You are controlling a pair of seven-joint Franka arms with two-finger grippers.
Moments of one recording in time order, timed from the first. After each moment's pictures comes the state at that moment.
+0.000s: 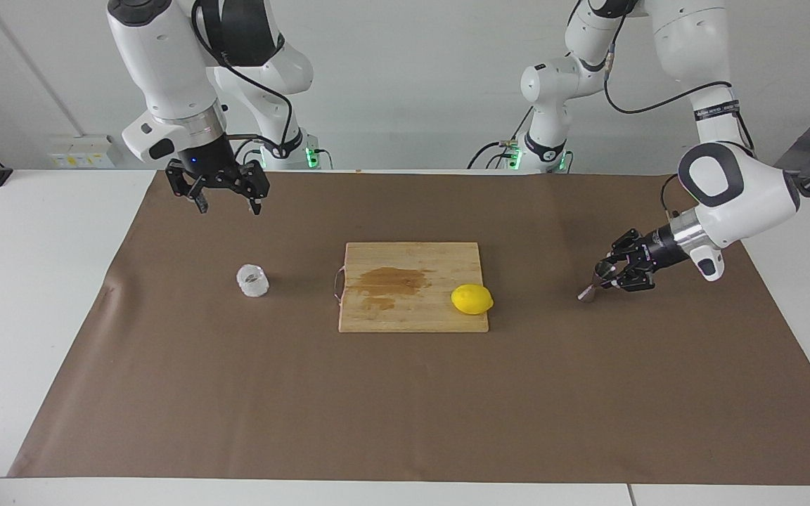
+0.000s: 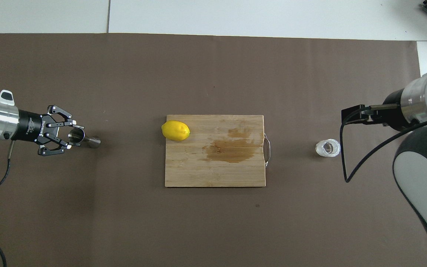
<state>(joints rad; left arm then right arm) 0.21 0.19 -0.08 -1.98 -0.59 1.91 -0.94 0.06 -0.03 0.05 -1.71 0.00 1.73 0.15</state>
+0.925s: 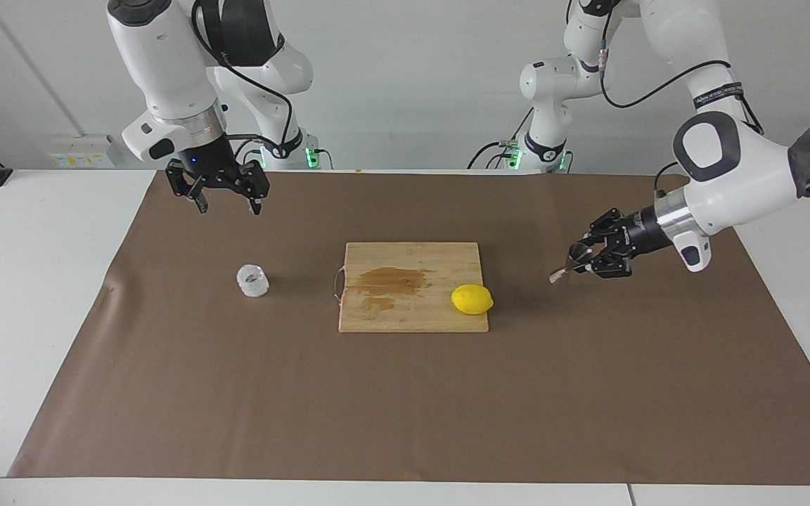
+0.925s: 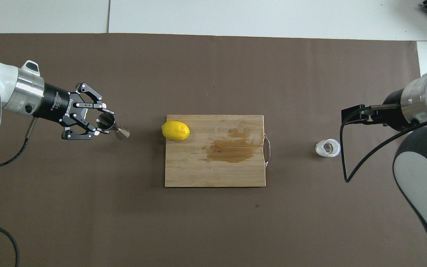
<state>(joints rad) 0.05 0.19 -0.15 -1.73 -0.61 1.73 -1.28 0.06 -0.03 0.05 -1.71 0.00 1.73 0.15</state>
